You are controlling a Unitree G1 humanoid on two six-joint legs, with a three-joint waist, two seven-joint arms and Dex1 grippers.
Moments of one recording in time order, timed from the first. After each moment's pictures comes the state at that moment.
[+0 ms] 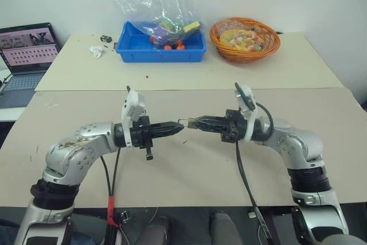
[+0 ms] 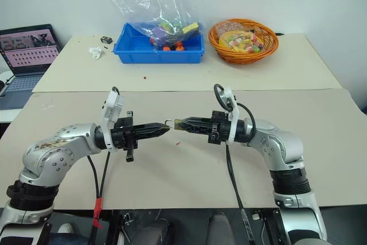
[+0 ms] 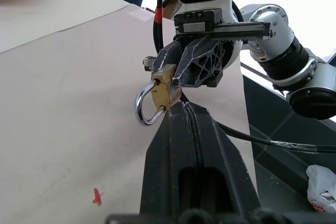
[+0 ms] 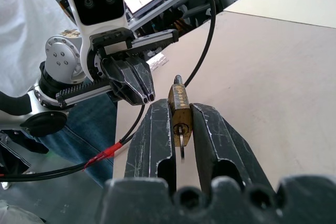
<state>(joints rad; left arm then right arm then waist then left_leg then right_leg) -0.40 0.65 -0.02 -0.31 -0.88 0.75 -0.88 -0.54 -0.45 0.01 -0.10 0.76 0.86 1.02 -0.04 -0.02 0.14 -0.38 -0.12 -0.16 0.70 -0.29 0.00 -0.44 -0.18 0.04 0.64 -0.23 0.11</state>
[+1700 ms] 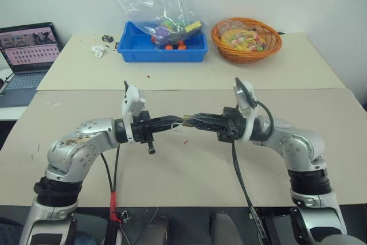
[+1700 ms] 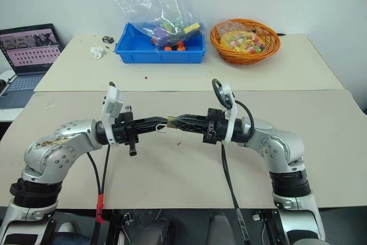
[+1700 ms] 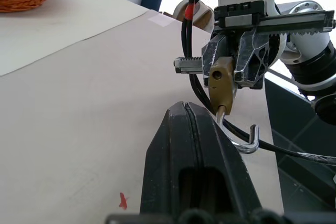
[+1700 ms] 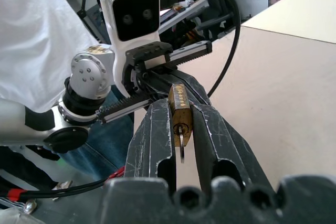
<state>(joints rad) -0.43 0.62 0.00 -0.31 -0.81 0.75 -0.85 -0.55 -0.44 0.00 -0.18 0.89 0.90 0.91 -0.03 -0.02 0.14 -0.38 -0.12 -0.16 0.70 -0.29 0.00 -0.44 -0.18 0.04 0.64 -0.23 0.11</state>
